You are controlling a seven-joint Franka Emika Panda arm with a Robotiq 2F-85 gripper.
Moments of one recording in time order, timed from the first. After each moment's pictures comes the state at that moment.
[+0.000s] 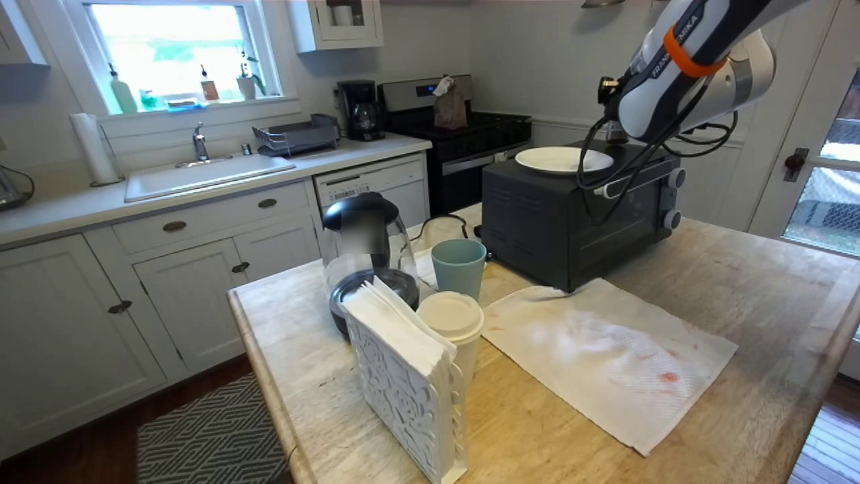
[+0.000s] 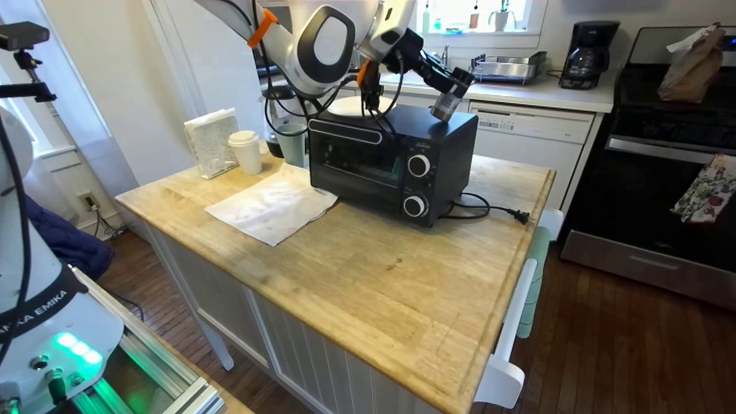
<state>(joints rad) 0.54 0.62 -1.05 -2.07 0.25 3.33 0.65</state>
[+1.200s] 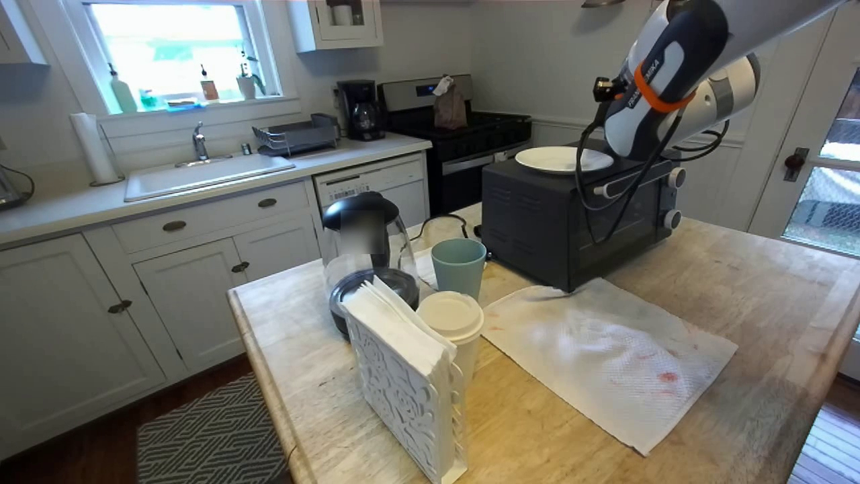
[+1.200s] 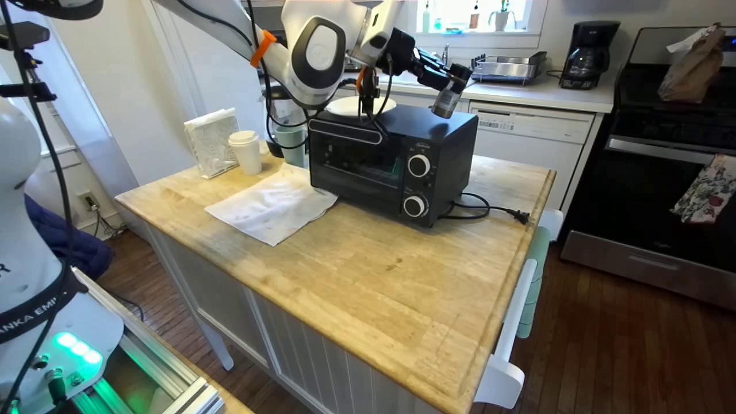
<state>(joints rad) 0.69 0.82 -1.20 -2.07 0.38 3.33 0.74</state>
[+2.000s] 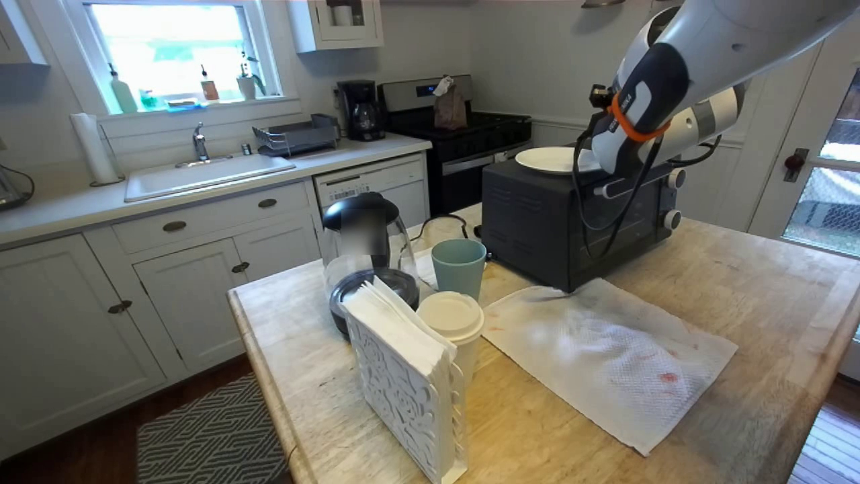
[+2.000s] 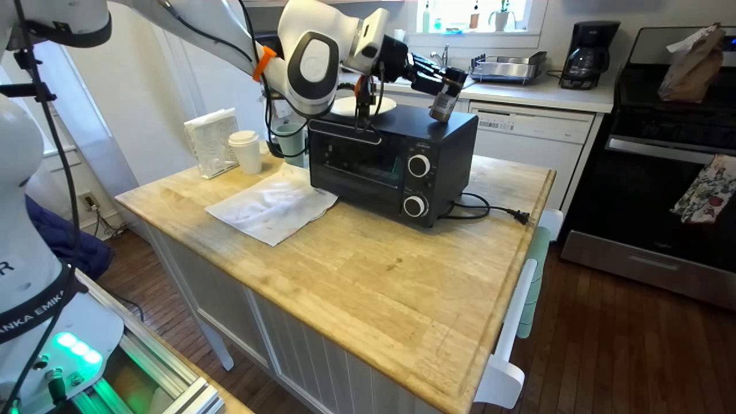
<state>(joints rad) 0.75 0.96 -1.24 -2.07 0.52 3.33 0.75</state>
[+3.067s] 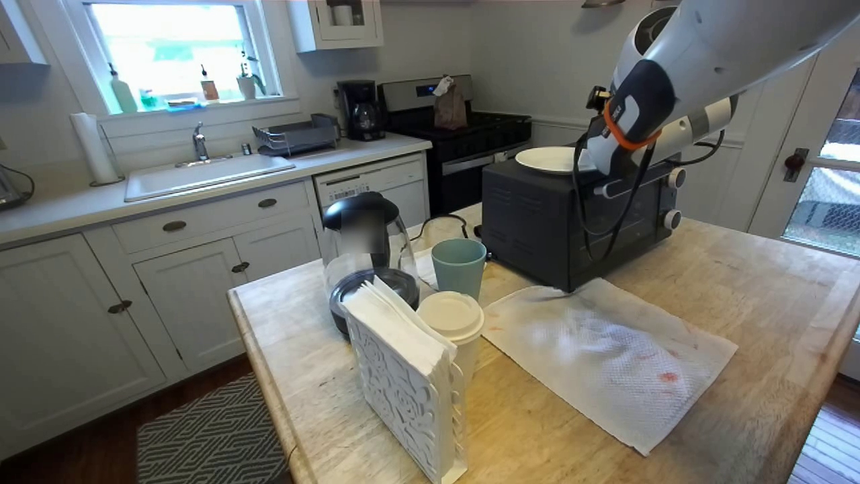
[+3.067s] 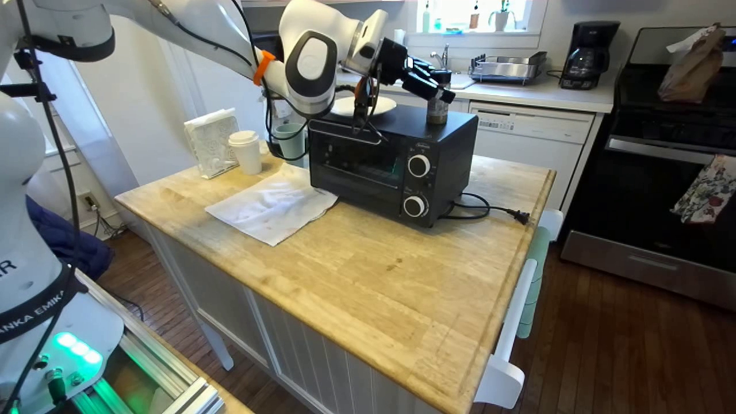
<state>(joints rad) 0.79 1.04 -1.29 -2.06 0.57 3.21 0.74</state>
